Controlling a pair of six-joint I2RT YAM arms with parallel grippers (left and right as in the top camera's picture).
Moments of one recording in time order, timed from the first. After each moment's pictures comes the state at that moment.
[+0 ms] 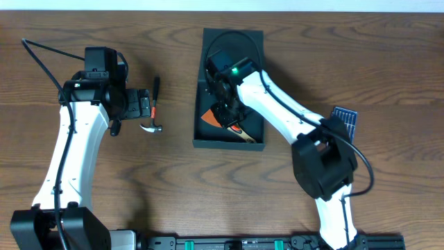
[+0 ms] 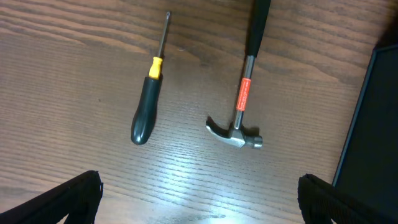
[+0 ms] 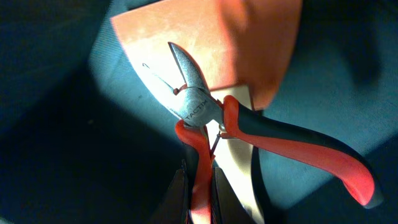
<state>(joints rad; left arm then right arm) 0.02 1.53 1.27 -0.96 -0.04 -0.09 0.62 2.17 1.79 -1.14 -0.11 0.10</state>
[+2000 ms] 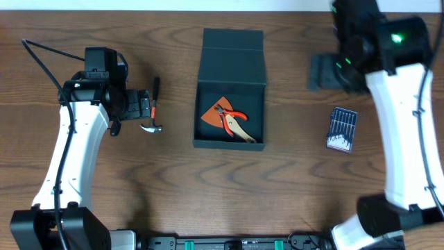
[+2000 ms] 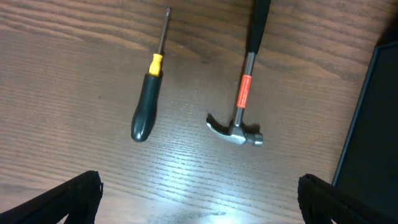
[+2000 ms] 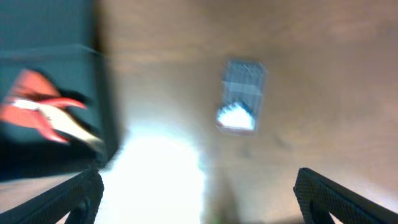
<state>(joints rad) 0.02 1.53 1.27 -0.97 -0.04 -0.09 0.17 1.71 2.07 -1.69 0.22 0.35</state>
